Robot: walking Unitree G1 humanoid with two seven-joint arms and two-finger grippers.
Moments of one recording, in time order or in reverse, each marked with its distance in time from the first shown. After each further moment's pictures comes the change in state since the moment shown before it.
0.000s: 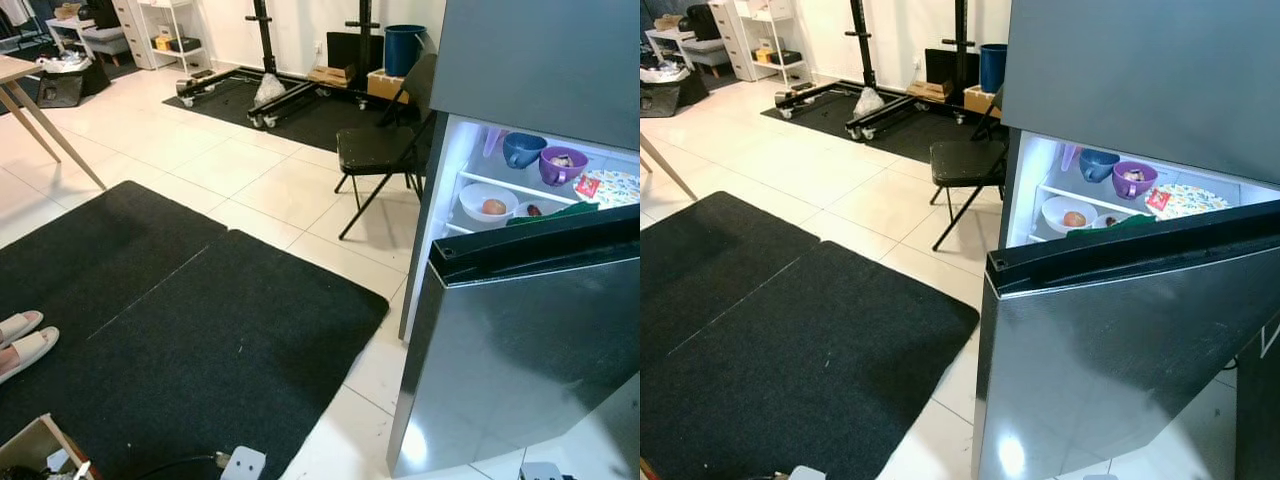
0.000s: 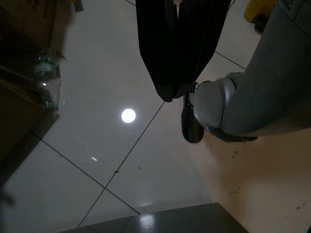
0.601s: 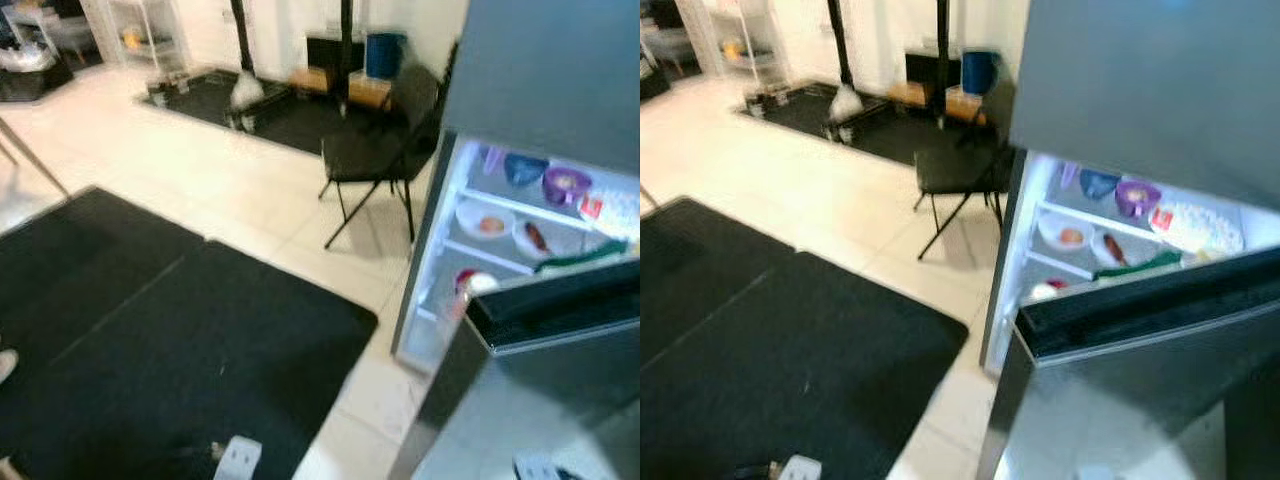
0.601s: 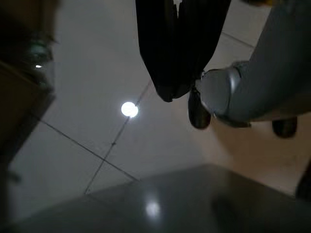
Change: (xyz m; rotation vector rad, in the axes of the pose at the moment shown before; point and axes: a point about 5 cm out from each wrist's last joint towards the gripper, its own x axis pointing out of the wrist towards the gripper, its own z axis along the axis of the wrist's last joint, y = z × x) left arm 0.000 0.003 0.007 -0.004 -0.026 0.006; right arm 0.003 0.005 0.012 0.011 -0.050 0.005
